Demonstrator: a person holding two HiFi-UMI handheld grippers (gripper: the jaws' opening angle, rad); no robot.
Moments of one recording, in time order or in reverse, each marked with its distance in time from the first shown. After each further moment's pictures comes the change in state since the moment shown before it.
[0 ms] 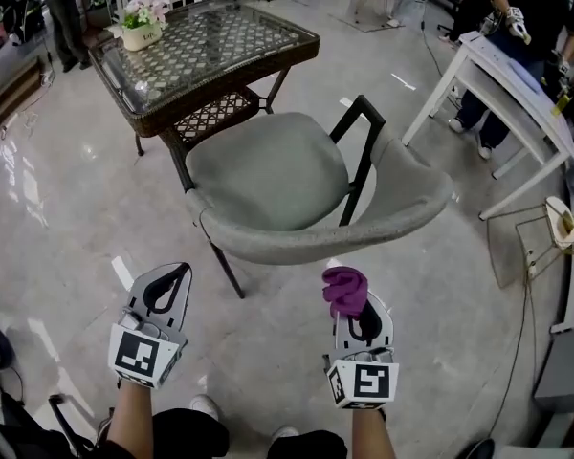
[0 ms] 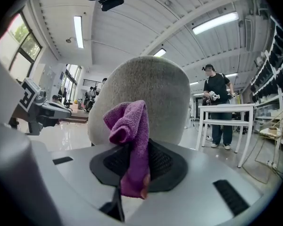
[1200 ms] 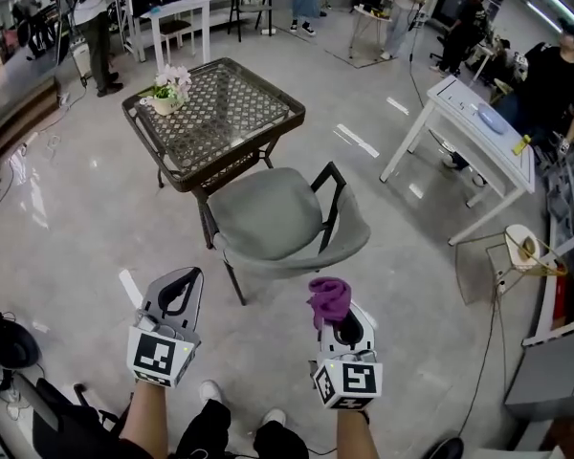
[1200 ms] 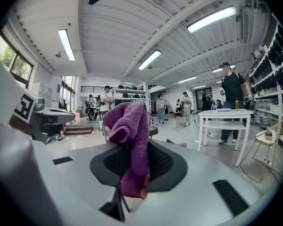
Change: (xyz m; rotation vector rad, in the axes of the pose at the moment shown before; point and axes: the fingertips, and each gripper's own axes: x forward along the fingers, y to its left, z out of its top) left arm -0.116 0.000 0.270 0.024 -0.094 0.054; right arm -0.096 0.009 0.254 0.138 0.054 0.032
